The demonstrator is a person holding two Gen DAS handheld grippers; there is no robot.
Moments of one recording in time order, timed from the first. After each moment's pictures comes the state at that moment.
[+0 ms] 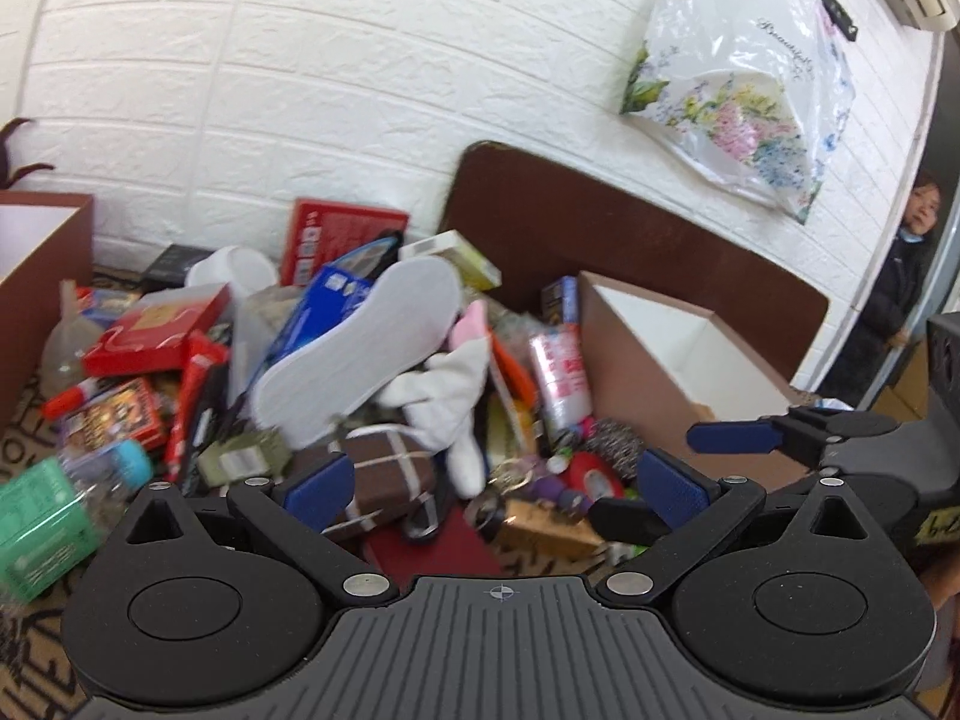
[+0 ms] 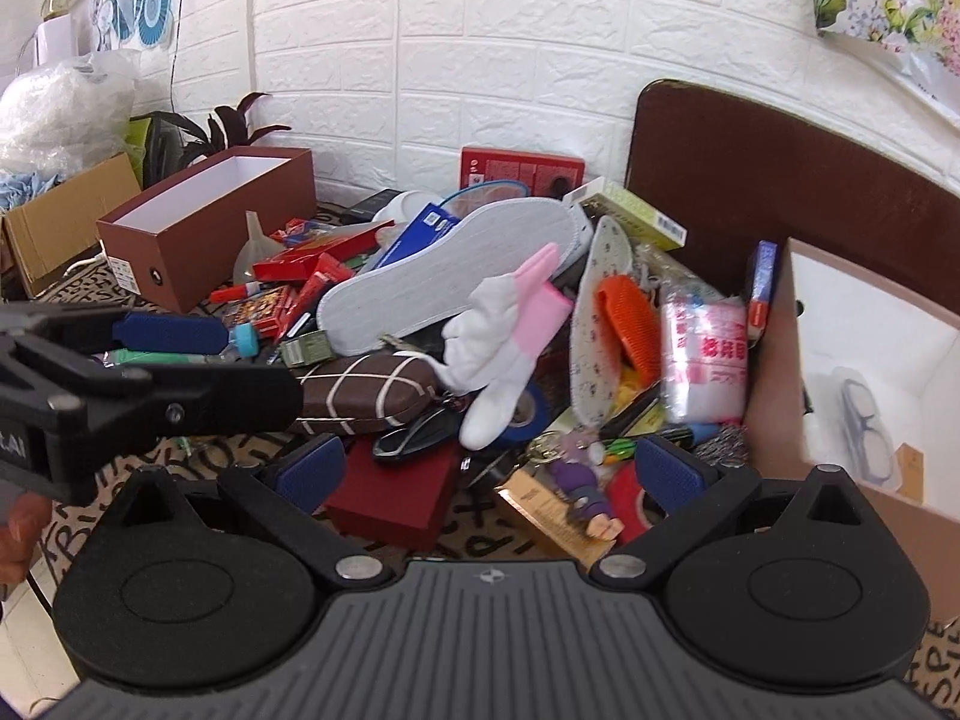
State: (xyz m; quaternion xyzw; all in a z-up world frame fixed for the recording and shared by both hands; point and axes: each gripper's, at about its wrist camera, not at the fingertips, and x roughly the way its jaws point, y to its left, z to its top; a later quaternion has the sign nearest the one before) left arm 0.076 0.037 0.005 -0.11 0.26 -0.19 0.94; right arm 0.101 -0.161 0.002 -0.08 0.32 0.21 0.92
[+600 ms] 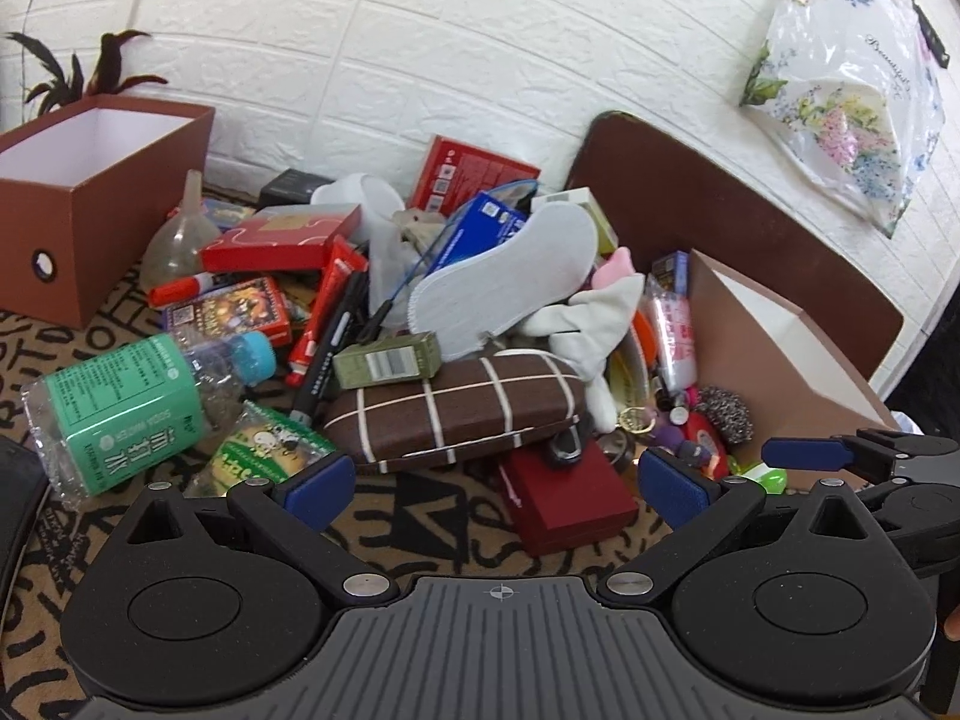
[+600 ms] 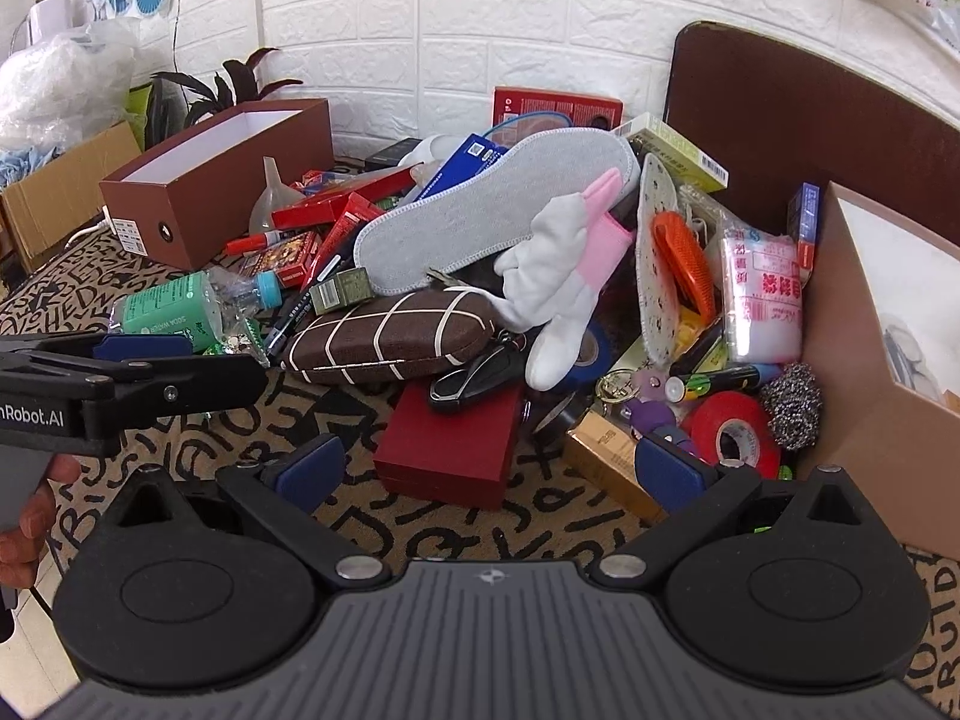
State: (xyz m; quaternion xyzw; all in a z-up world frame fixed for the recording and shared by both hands) left arm 0.071 0.091 -0.045 -0.15 0.30 -0.12 0.94; right arm 0.095 -0.129 -0.033 -0.08 0.35 0.20 0.91
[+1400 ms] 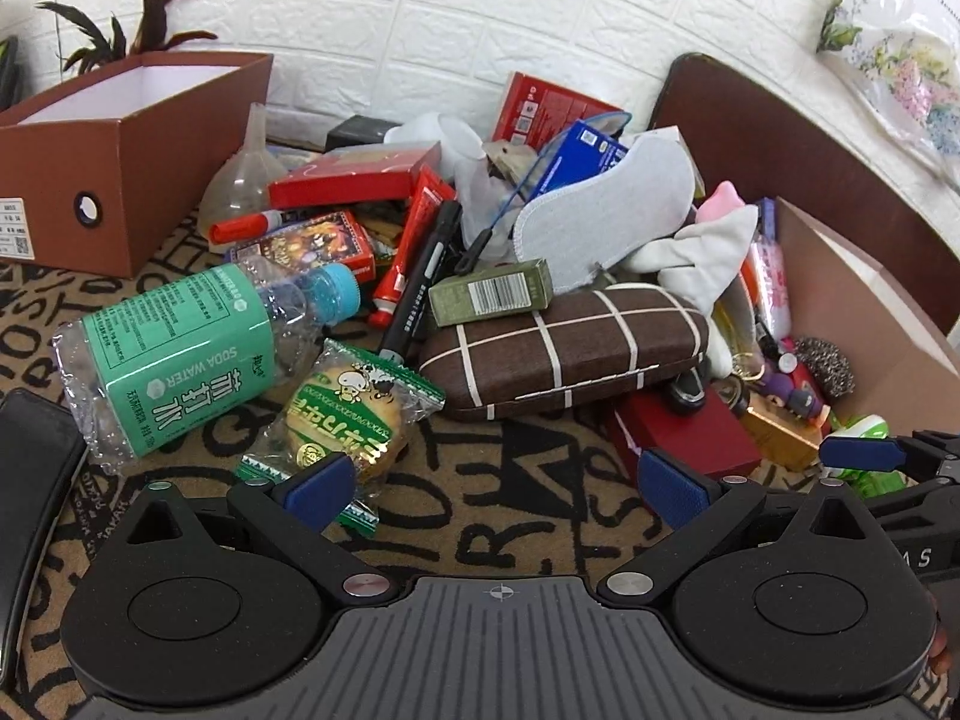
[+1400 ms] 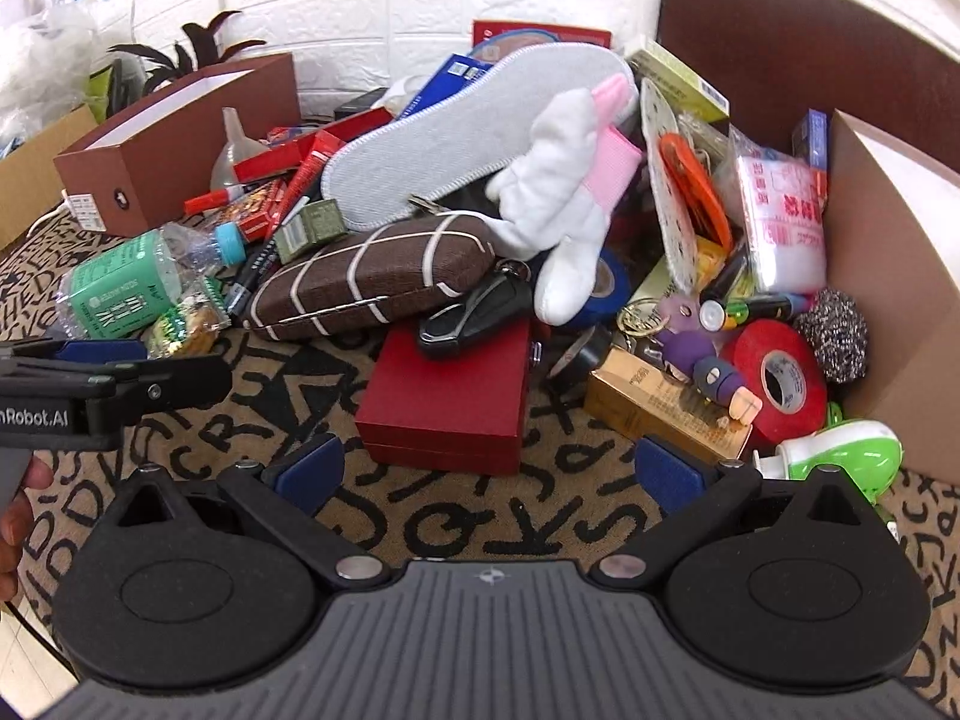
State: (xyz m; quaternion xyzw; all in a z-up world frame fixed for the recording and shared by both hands) left arm 0.087 0.106 -0.084 -0.12 0.34 -0.07 0.93; right arm 0.109 -0.116 -0.080 -0.06 0.38 0.17 0.91
